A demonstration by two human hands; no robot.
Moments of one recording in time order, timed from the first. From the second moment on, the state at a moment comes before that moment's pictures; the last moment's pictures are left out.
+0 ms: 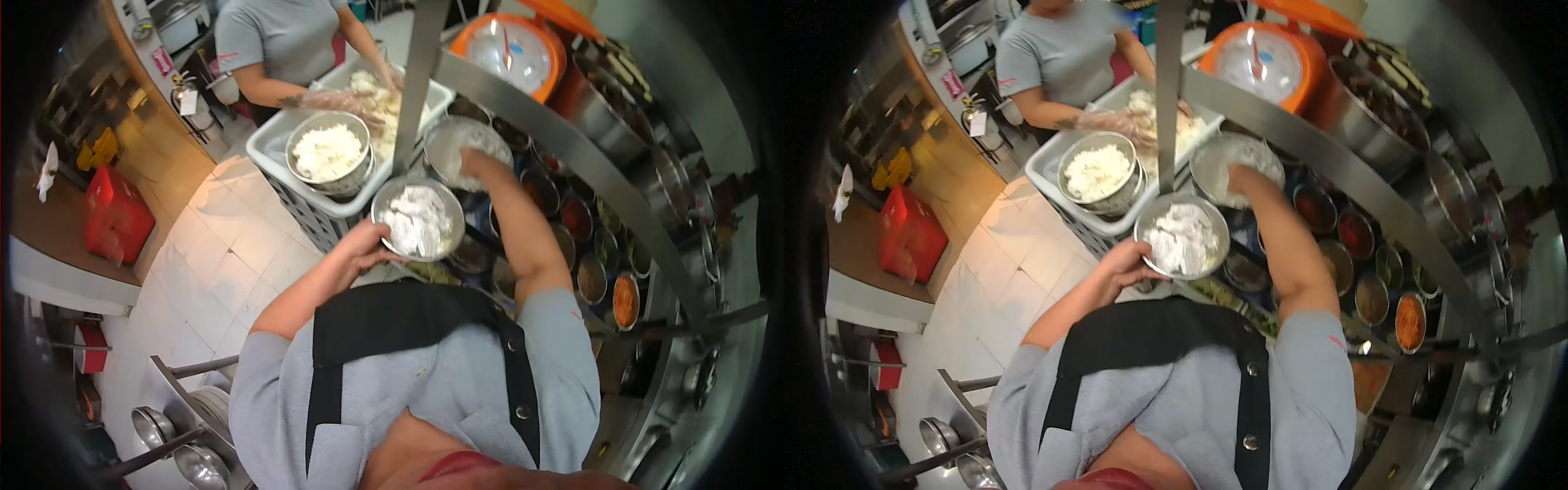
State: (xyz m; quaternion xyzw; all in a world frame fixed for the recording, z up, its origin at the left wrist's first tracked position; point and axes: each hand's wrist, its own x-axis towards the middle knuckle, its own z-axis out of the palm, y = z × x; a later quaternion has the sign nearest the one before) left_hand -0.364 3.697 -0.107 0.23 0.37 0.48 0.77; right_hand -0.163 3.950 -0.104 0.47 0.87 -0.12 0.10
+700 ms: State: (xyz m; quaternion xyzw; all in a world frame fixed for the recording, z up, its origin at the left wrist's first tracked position) left_hand -0.365 3.702 -0.103 0.21 0.37 0.45 0.78; right_hand -0.175 3.918 -0.066 0.46 0.87 -0.14 0.06
